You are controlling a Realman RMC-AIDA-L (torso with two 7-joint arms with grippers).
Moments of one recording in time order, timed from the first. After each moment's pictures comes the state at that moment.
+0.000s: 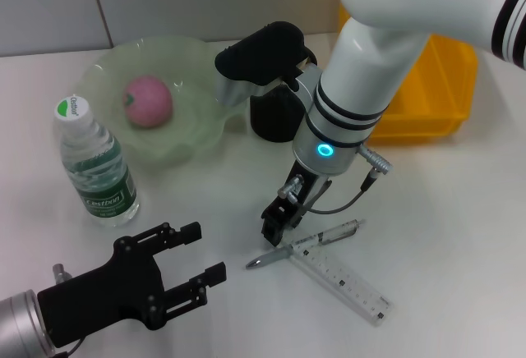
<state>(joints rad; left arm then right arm) -0.33 -2.06 1.19 0.29 1.37 1.54 -0.85 1.11 2.09 -1.75 -0.65 -2.34 -1.27 2.92</state>
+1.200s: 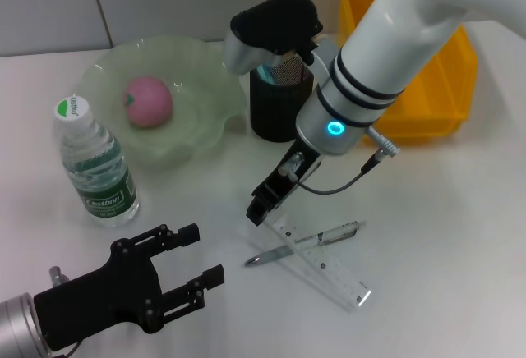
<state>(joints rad) -0.32 -2.06 1.19 0.29 1.37 1.56 -0.85 1.02 2.08 -1.59 -0.78 -2.35 -1.30 2.79</state>
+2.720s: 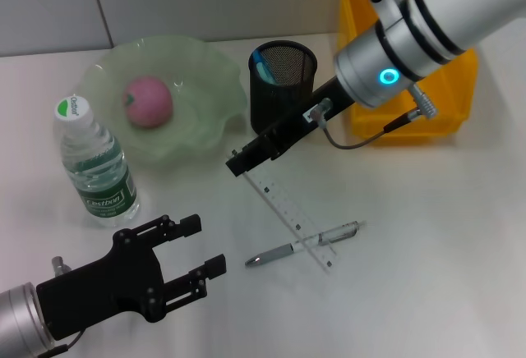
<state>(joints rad) -0.34 -2.06 1.19 0.30 1.37 1.55 -0.87 0.93 2.08 -1.17 -0.86 -2.27 -1.45 2.40</state>
